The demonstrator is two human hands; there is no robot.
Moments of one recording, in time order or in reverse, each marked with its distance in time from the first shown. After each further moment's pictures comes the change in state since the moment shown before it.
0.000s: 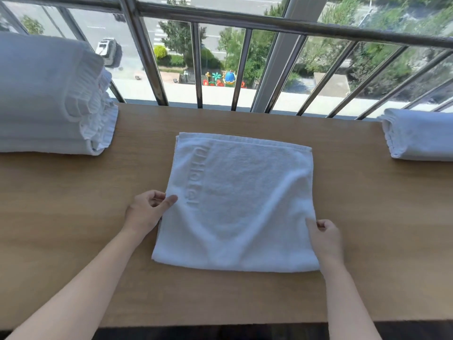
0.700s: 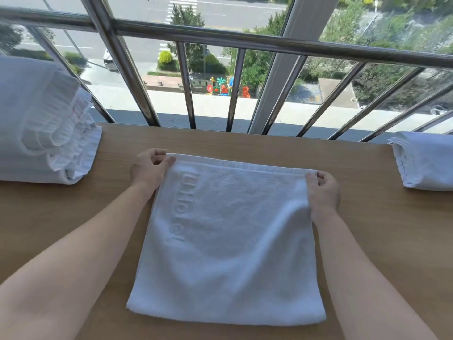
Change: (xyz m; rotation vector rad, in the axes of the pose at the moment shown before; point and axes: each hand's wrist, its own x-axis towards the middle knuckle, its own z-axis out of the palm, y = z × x) left_hand 0.155 0.084 0.036 -0.053 0.200 0.146; right_hand 0.144 -0.121 0.034 0.310 0.113 -0.186
